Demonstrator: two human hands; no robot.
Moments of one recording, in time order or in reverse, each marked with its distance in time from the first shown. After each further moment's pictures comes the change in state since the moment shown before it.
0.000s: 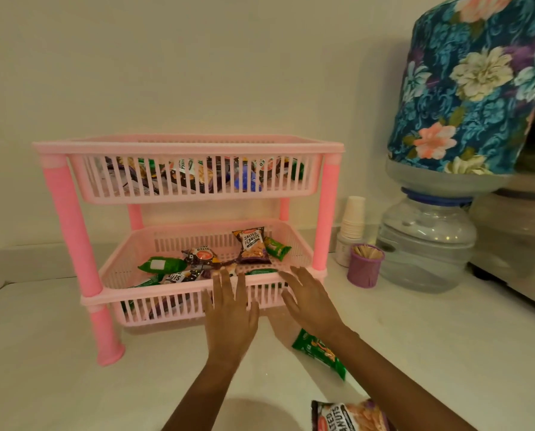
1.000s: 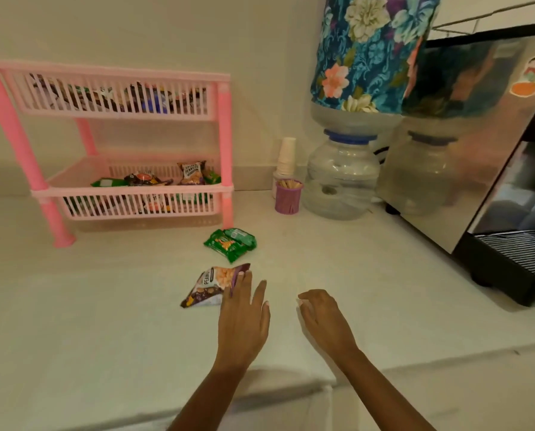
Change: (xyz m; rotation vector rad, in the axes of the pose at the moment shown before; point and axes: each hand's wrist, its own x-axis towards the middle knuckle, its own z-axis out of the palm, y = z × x) left_hand -0.233 0.224 -0.001 -0.001 -0.022 0.159; right_hand -0.288 0.166 -0.054 0.235 -0.025 0.203
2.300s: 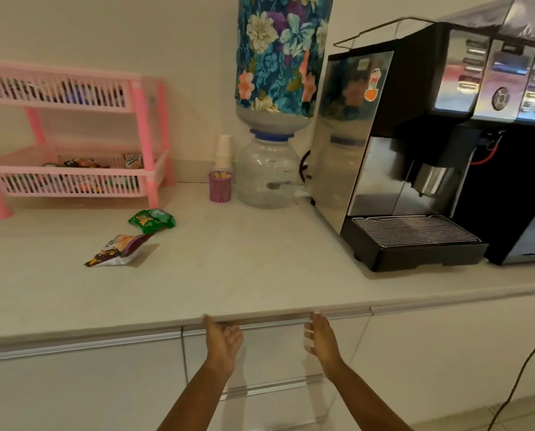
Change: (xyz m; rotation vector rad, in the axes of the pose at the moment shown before) left_hand -0.075 0.219 0.058 -1.825 -0.071 -1.350; right_hand -0.126 0.194 -0.118 0.976 -0.013 0.711
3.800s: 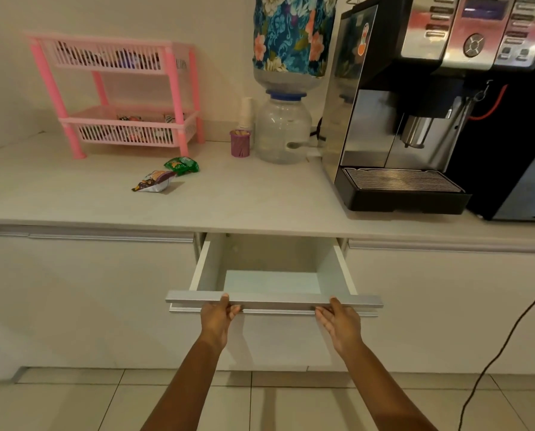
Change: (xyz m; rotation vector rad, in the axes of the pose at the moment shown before) left_hand -0.149 -0.114 -0.047 0.136 0.107 0.271; right_hand -0.115 0.049 -0.138 0.429 -0.027 0.157
